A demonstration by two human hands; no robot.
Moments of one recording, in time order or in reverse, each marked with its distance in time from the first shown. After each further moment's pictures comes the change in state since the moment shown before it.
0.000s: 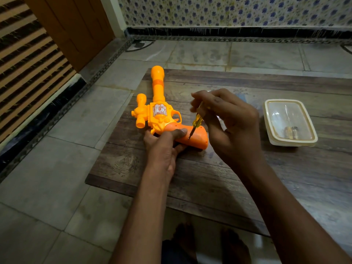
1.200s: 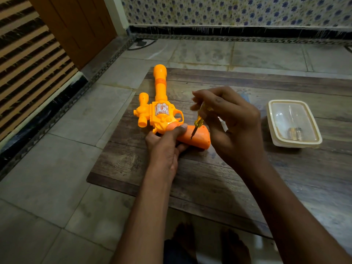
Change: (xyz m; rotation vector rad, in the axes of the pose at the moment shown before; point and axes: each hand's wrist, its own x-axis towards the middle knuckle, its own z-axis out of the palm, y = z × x) left_hand 0.000 -0.002 0.001 -0.010 0.018 0.000; right_hand 0.001 -0.001 0.001 0.018 -0.039 -0.002
